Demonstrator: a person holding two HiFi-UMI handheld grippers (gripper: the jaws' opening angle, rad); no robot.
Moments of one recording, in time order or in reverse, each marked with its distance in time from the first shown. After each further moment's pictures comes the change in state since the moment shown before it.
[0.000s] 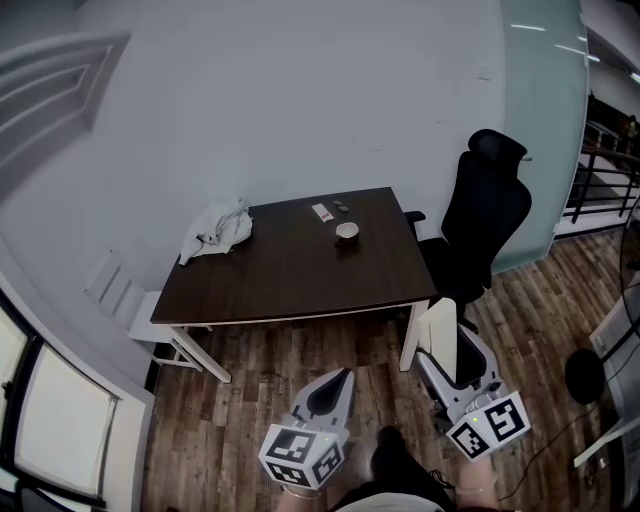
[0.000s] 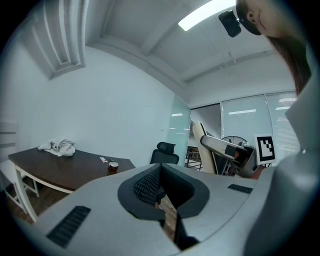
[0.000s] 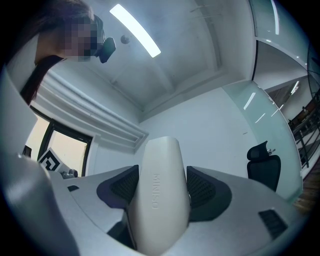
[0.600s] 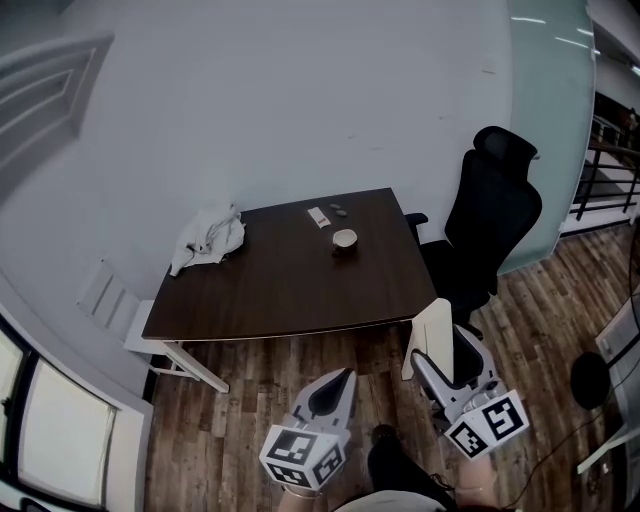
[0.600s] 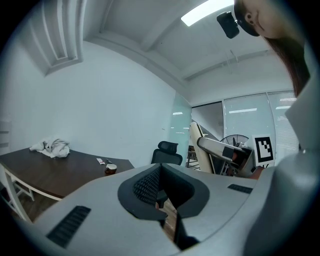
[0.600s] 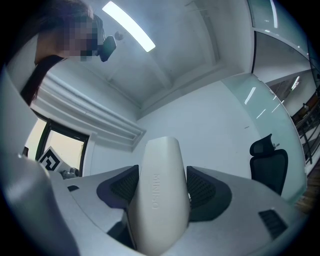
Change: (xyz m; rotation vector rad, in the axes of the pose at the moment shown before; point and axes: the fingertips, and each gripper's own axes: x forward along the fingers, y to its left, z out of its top) left arm 0.096 0.047 0.006 0.005 0.009 -0.017; right arm 0.081 -0.068 -0.031 0.018 0.024 0.010
